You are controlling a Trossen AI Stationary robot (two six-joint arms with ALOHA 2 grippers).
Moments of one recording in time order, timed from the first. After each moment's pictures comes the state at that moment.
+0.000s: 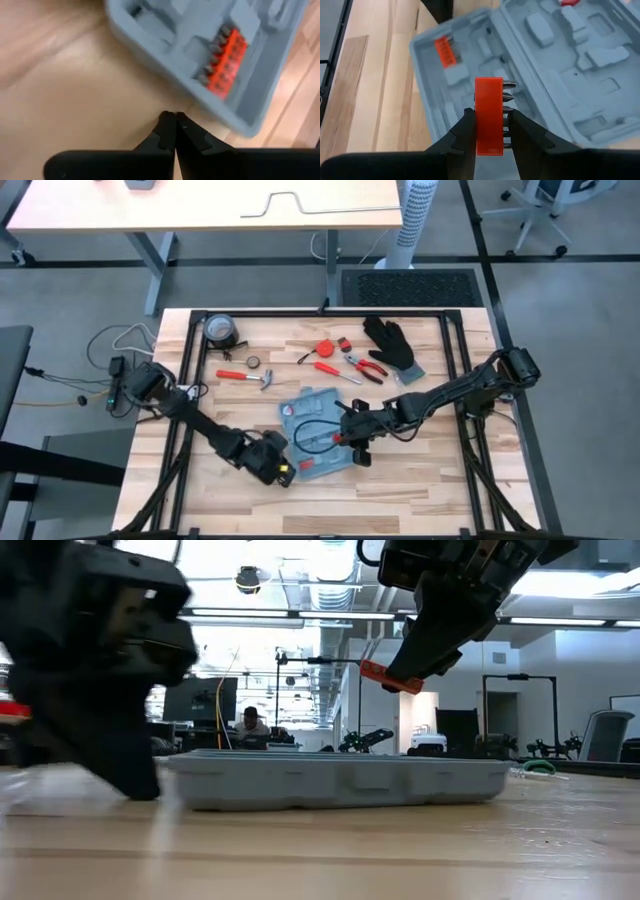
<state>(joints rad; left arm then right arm) -0.56 1.79 0.78 -0.02 -0.32 -1.43 0.29 1.64 0.98 -0.17 0.08 0.36</state>
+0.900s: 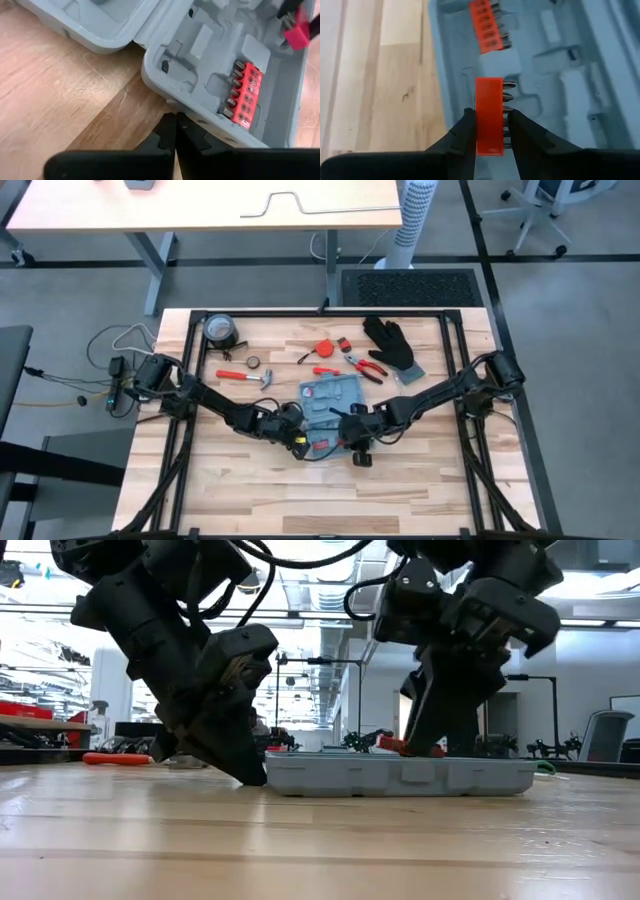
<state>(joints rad) -0.28 1.79 0.78 0.10 -0.26 -1.00 0.27 1.76 0.99 -0.21 0.01 0.29</state>
